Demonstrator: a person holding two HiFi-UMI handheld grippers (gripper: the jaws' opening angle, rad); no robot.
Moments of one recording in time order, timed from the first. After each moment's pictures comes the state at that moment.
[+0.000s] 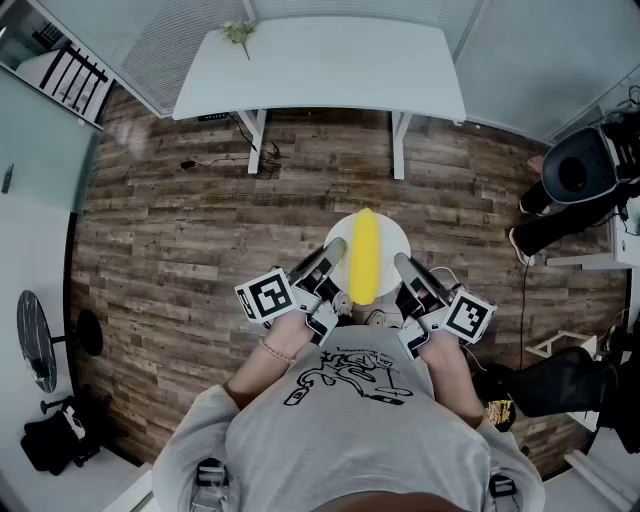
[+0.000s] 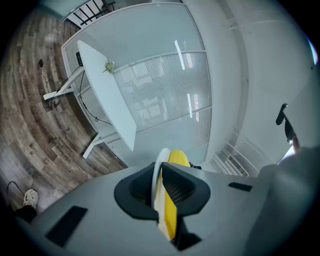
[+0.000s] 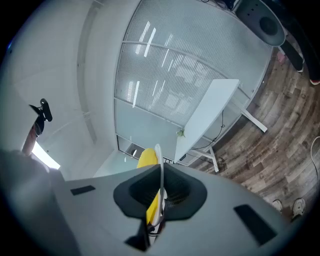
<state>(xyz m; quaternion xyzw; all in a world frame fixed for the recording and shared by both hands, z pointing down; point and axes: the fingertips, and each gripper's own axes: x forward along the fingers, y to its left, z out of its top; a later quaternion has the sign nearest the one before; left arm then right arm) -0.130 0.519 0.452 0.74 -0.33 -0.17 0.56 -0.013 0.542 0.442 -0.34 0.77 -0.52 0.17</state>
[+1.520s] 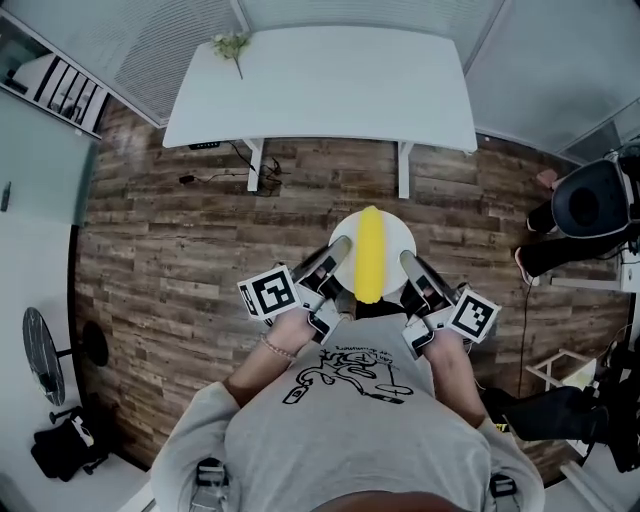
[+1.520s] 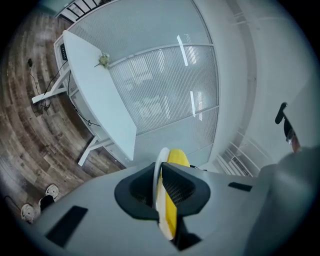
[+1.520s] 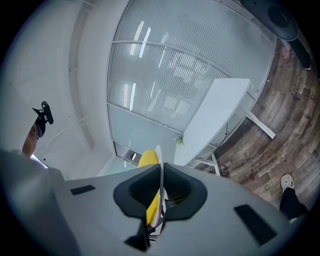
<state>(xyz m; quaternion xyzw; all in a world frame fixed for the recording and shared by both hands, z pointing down) -0.109 0.360 0.452 0.75 -0.32 -0.17 0.55 0.006 0.382 0.447 -0.34 0.76 -0.53 0.18</state>
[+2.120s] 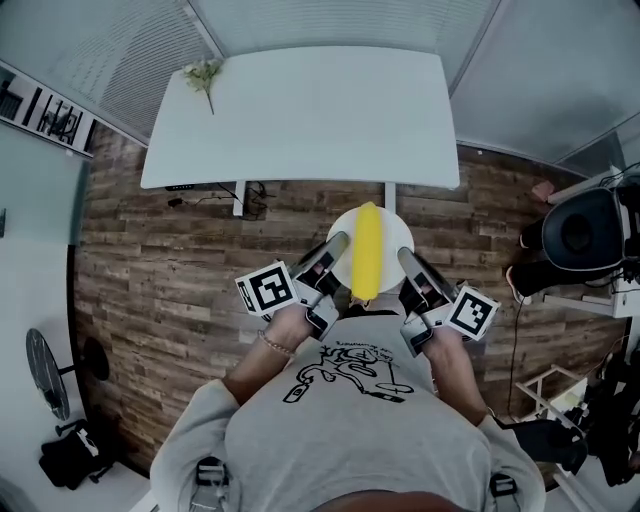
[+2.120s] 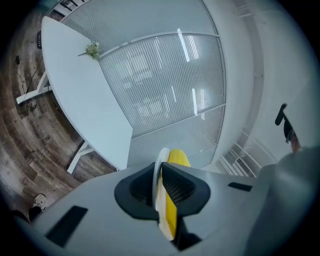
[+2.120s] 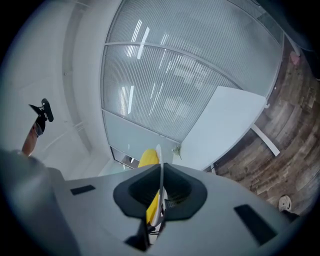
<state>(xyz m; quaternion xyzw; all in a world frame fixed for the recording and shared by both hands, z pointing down) -0.035 0.214 0.440 0.76 -0.31 -0.16 0.55 0.079 0.240 0.433 -0.34 0.77 -0.52 0.18</state>
